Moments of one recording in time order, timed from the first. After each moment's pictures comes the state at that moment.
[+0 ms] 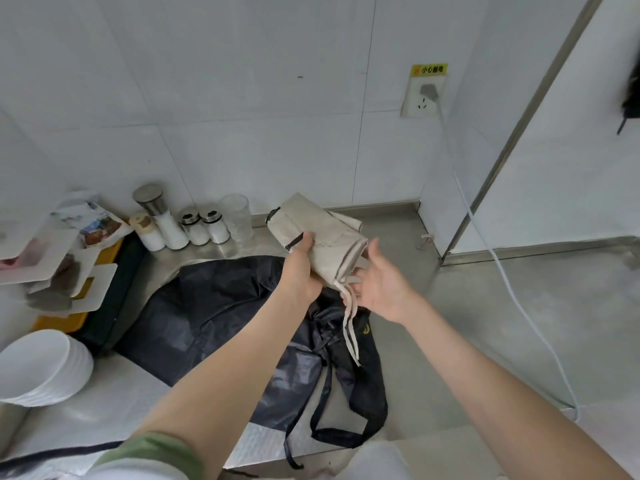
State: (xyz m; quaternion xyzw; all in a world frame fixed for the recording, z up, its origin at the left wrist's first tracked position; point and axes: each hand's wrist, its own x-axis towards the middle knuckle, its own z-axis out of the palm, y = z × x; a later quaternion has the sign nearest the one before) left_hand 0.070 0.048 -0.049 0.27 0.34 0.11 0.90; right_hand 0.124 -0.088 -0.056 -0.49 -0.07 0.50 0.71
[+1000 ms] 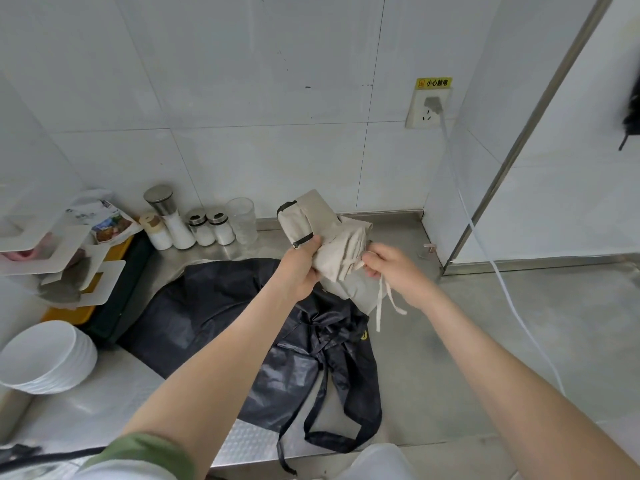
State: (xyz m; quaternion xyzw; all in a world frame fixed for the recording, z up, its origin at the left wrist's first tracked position) left_hand 0.070 0.056 -0.040 0.39 0.31 0.10 0.86; right_hand 0.153 -0.103 -0.033 -0.77 -0.28 0.28 0.50
